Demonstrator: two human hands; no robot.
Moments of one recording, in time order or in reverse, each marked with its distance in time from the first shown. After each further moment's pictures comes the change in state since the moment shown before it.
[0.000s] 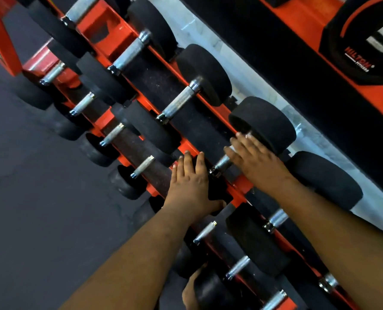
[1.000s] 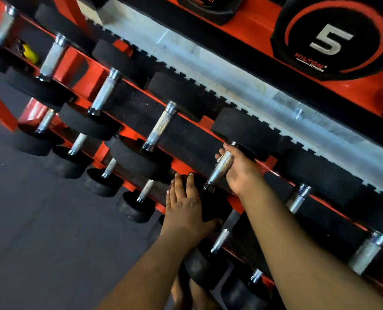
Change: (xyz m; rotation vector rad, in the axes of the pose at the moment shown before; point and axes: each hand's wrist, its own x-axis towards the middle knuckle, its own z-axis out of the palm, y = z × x) left_hand 0.002 0.000 -0.001 0.028 -0.022 -0.012; right_hand 0.069 -0.010 -0.039 -2.527 -0.268 -1.817
